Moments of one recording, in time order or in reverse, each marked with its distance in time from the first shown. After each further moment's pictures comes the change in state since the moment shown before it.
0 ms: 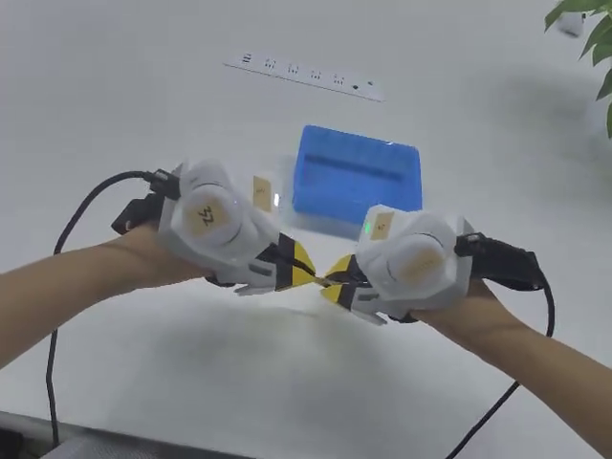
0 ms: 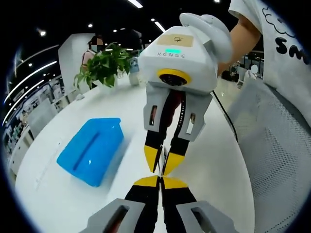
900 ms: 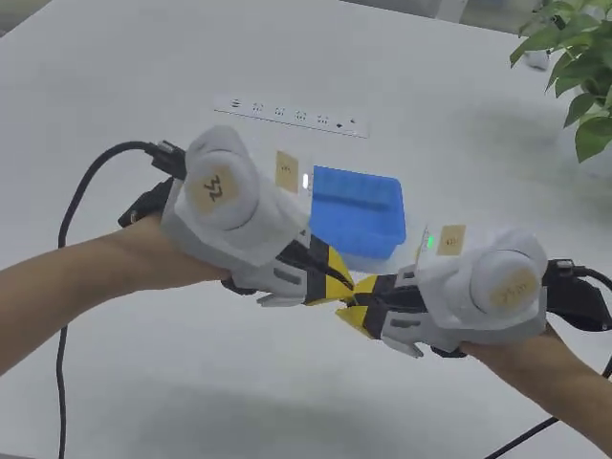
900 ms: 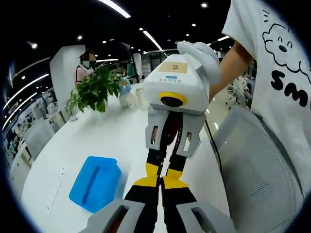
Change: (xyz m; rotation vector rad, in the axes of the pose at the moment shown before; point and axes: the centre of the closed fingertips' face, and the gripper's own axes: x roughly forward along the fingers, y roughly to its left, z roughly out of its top) left arm -0.034 -0.021 0.092 0.077 -0.087 -0.045; right arm -0.069 0.007 0.023 0.064 -0.151 -0.038
